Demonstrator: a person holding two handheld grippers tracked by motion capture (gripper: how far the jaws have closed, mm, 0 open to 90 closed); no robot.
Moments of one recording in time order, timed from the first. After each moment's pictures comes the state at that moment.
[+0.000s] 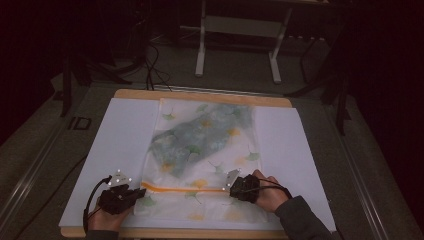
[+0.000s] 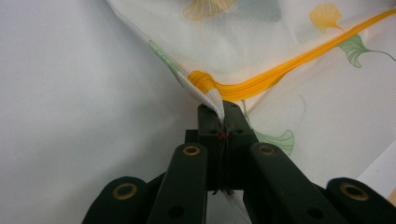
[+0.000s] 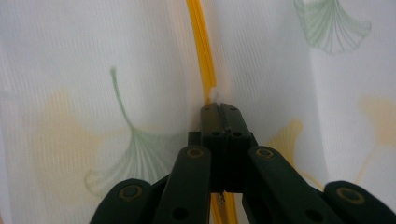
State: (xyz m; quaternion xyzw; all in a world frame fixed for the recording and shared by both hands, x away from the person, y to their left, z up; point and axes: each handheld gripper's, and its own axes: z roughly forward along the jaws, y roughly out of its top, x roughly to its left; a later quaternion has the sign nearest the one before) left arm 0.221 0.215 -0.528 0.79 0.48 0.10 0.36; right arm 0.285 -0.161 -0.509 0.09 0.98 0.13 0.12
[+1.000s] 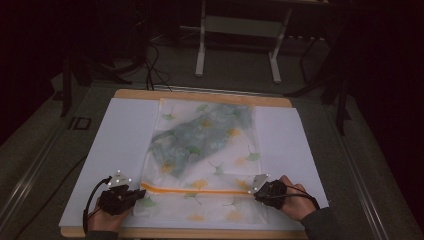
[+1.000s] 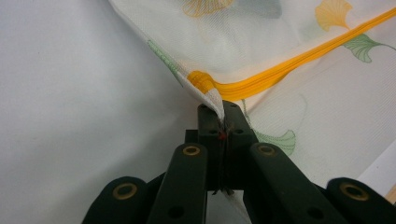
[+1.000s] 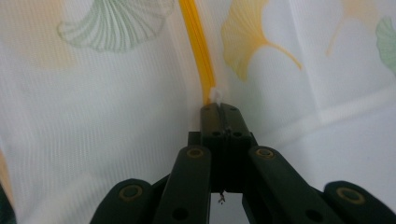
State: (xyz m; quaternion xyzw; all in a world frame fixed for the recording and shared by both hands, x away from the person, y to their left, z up) left arm 0.220 0.216 -0.530 0.79 0.49 0.09 0.36; right arm 0.270 -0.230 -0.503 0.14 0.97 0.12 0.14
